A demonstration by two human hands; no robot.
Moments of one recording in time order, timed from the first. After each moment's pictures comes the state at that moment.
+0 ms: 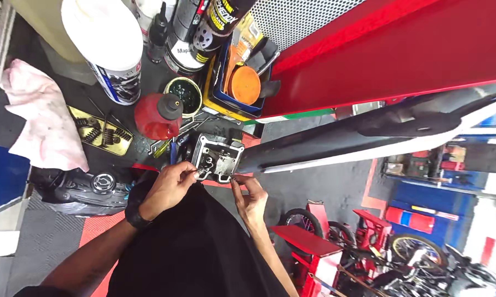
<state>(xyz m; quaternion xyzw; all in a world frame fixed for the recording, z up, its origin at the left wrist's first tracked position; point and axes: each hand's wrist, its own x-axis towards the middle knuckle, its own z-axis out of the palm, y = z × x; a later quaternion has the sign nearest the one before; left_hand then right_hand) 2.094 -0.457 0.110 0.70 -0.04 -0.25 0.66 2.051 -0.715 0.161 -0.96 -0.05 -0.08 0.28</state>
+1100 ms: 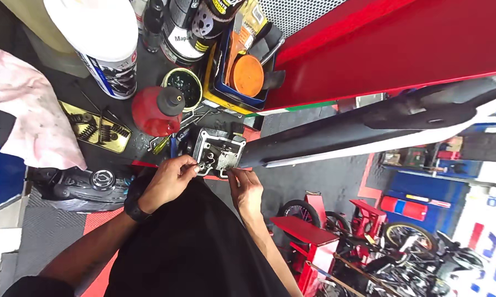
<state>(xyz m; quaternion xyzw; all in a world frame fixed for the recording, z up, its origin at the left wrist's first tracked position) 2.103 -0.453 0.104 0.70 -0.05 -0.27 0.65 2.054 -0.698 0.152 -0.99 -0.04 -0.04 0.09</state>
